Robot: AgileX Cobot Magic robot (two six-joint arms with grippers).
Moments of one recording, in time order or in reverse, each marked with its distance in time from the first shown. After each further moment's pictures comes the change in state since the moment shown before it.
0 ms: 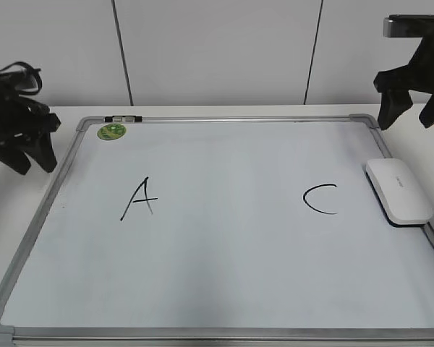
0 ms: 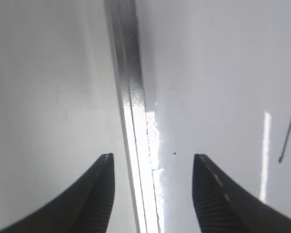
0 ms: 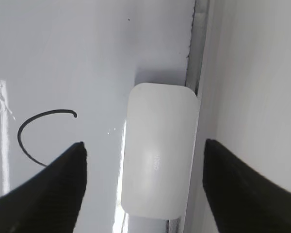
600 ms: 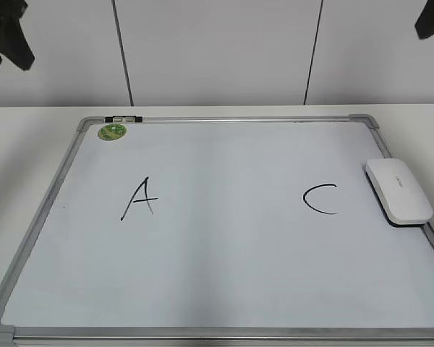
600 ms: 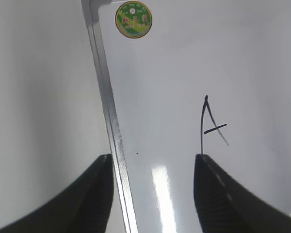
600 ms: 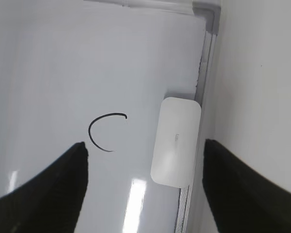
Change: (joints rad) left arm -0.086 -0.334 -0.107 0.059 0.085 -0.078; right arm 0.000 -0.360 -0.004 0.082 0.063 -0.062
